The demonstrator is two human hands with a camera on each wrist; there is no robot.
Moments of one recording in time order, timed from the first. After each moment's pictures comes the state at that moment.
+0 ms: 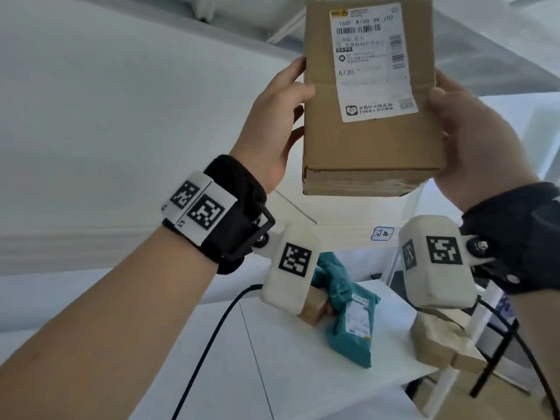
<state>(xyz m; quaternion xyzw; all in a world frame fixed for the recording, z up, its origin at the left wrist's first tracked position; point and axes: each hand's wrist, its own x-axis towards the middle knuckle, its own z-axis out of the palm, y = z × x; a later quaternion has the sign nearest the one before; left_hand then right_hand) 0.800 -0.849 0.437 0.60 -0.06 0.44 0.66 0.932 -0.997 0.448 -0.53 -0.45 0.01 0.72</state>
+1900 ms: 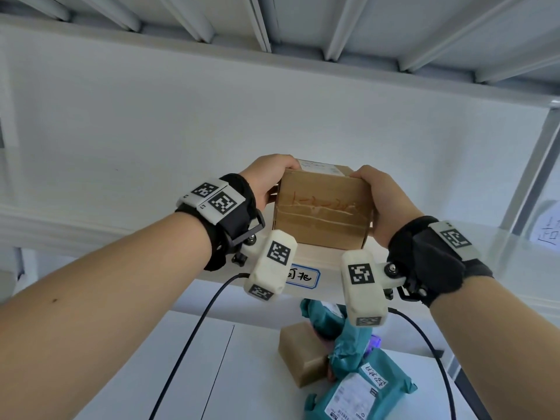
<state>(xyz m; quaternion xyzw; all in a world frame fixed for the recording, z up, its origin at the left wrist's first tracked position) 1.023 -0.858 0.414 0.63 0.33 0.42 0.56 1.168 -0.941 0.407 -0.62 -0.37 0.30 0.62</state>
